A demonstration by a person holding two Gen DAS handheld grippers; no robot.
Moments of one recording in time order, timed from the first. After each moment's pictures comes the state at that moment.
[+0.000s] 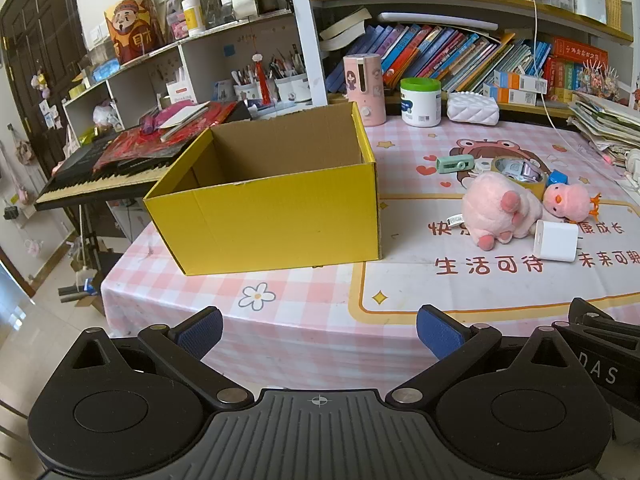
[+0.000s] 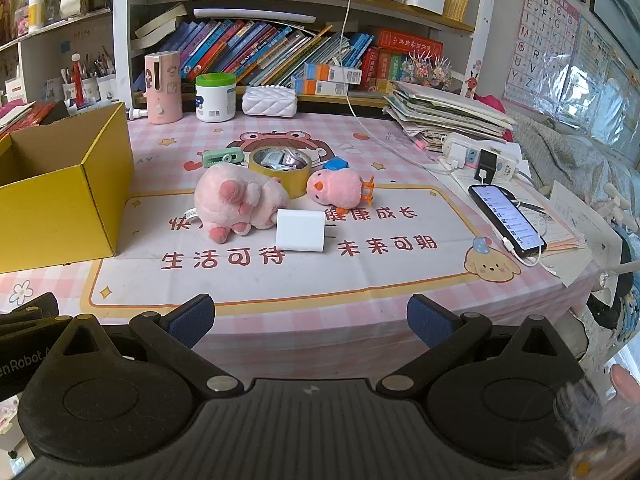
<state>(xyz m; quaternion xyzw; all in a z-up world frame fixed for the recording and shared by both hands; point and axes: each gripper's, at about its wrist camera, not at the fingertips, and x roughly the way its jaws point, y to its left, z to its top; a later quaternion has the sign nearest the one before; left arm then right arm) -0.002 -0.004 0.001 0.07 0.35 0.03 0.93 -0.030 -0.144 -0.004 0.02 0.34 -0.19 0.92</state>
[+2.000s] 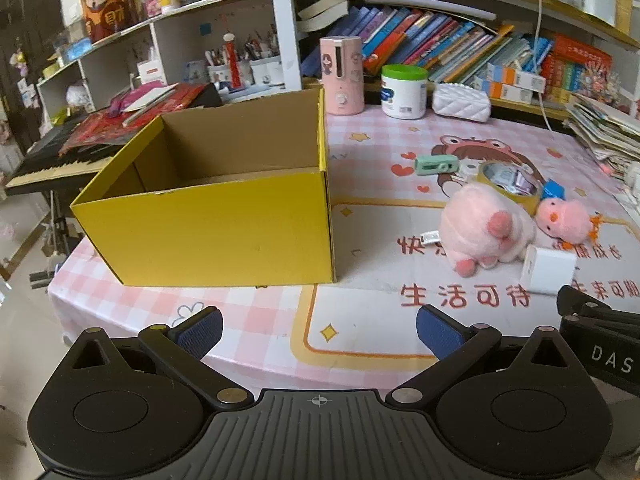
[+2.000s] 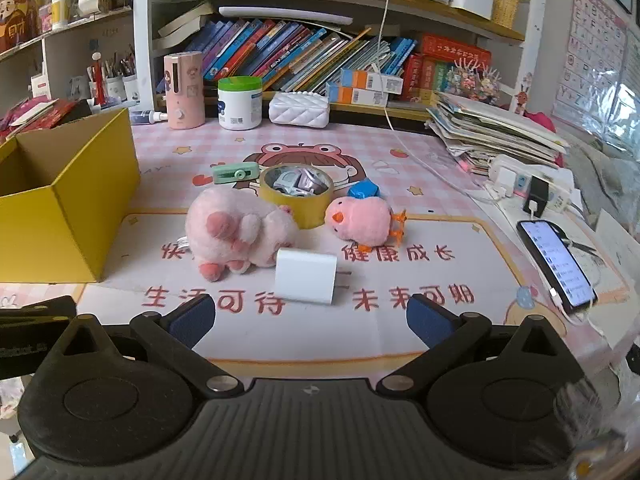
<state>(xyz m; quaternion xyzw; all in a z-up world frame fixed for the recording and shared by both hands) 0.064 -0.032 -0.015 0.04 0.38 0.01 0.92 0.036 -0.199 -0.016 0.01 0.34 -0.11 0.93</state>
